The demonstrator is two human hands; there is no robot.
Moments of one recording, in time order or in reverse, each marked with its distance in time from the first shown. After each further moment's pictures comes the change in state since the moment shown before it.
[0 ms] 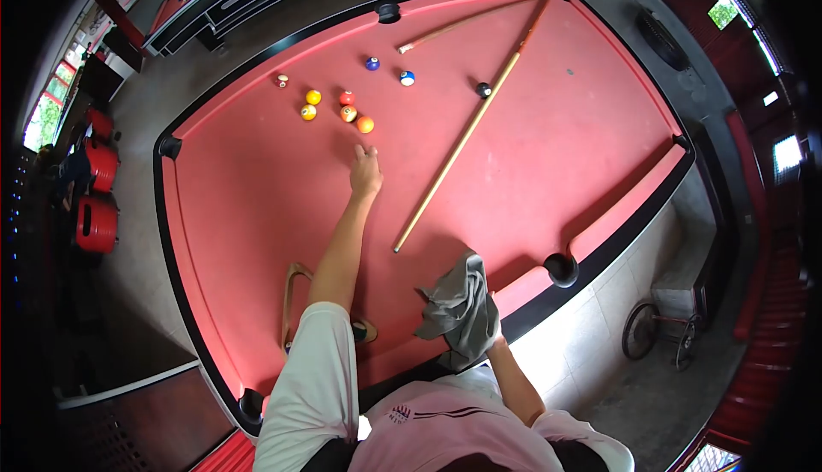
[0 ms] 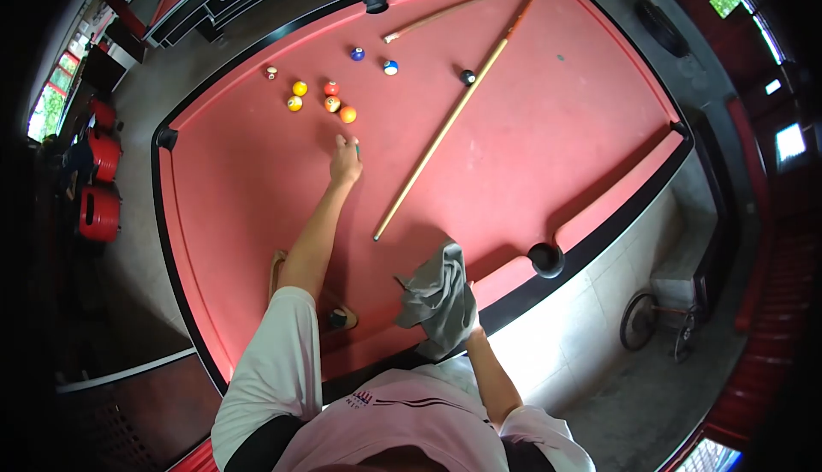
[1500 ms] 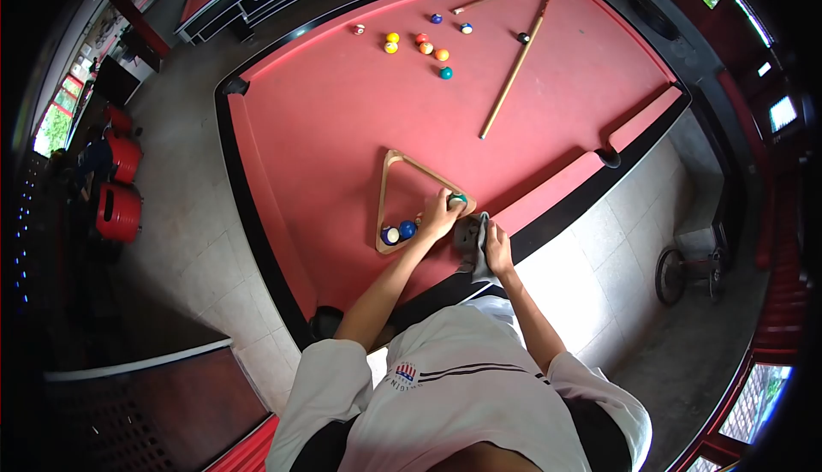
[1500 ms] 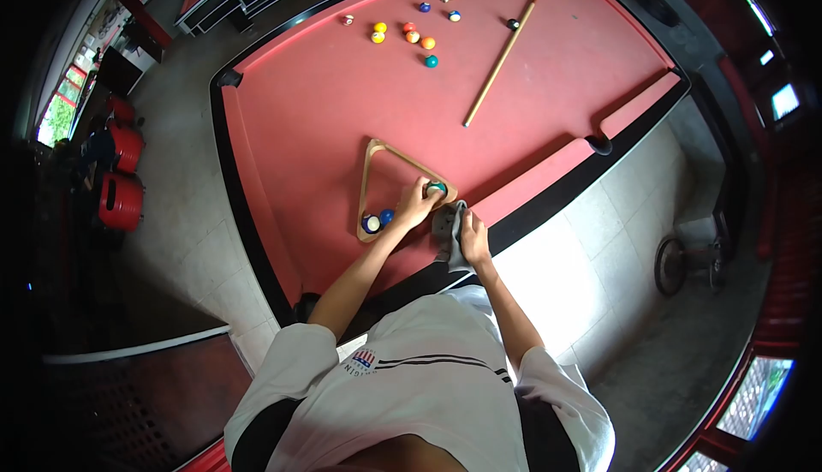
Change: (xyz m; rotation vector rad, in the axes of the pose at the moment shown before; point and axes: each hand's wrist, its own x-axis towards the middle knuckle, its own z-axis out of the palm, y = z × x) left_hand -0.392 -0.138 -0.081 -0.527 -0.128 0.237; right_hand -0.072 0.171 0.244 -1.023 0.538 -0.309
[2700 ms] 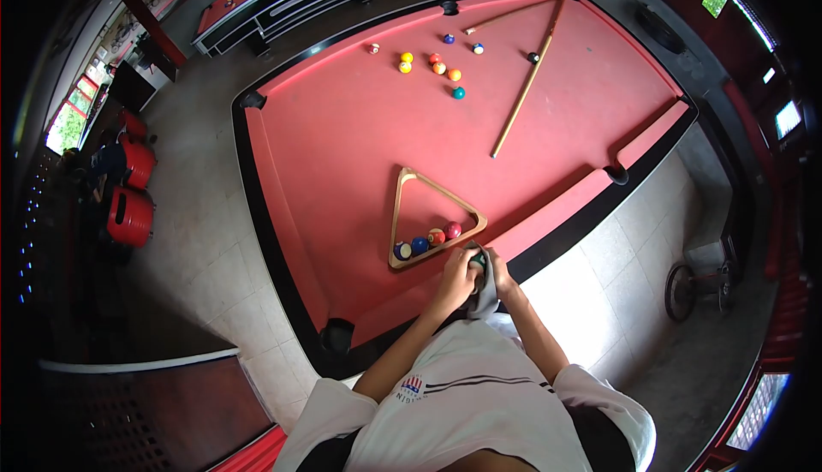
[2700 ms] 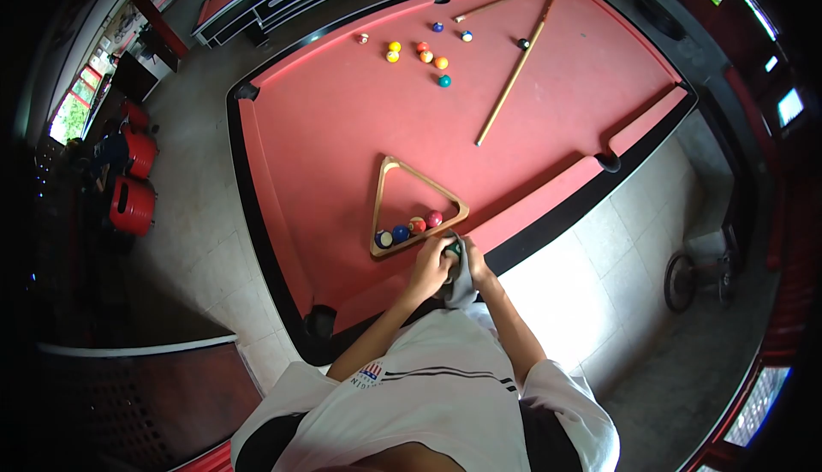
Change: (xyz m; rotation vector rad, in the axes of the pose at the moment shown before) left_hand -0.113 0.072 -0.023 -0.252 0.082 0.168; right_hand -0.004 0.018 0.019 0.659 -0.406 0.517
